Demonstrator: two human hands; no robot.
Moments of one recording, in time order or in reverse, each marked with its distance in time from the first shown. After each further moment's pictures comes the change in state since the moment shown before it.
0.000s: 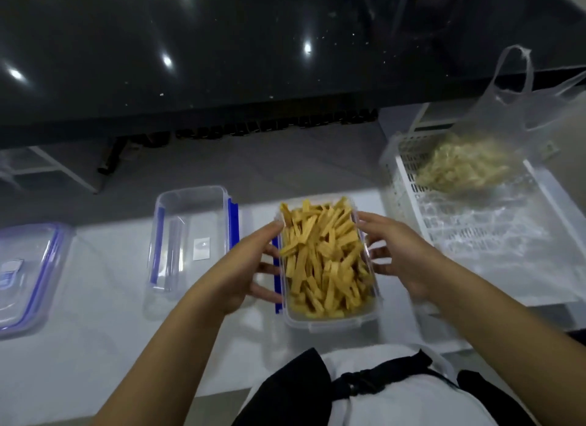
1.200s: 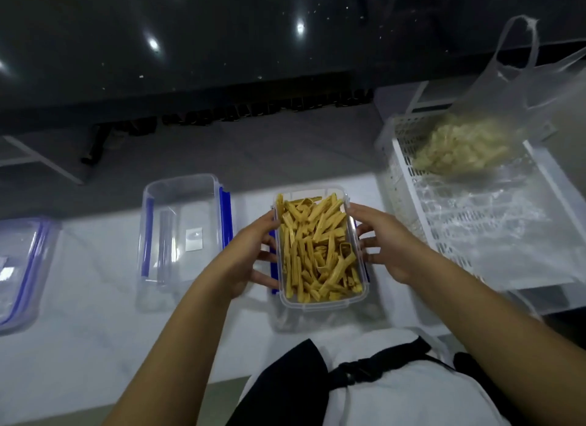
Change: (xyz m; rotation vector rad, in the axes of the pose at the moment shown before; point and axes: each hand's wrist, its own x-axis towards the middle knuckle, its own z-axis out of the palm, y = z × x) left_hand 0.019 -0.007 0.007 0.018 -0.030 0.038; right_hand 0.018 0.019 0.003 0.082 0.034 0.048
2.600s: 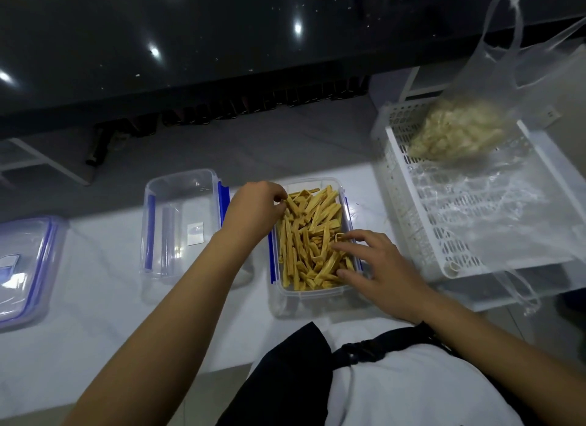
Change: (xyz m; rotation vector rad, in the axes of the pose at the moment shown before) left_hand 0.041 0.025 0.006 1.075 0.403 0.600; right_hand -0.031 0.079 -0.016 -0.884 -0.018 -0.685
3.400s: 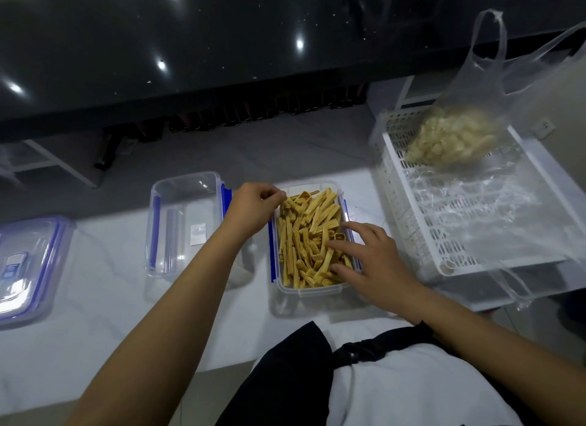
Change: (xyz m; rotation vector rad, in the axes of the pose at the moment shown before) left_hand -0.001 -0.015 0.003 -0.458 0.009 -0.157; right_hand 0.006 -0.003 0.008 -0.121 0.084 -0.021
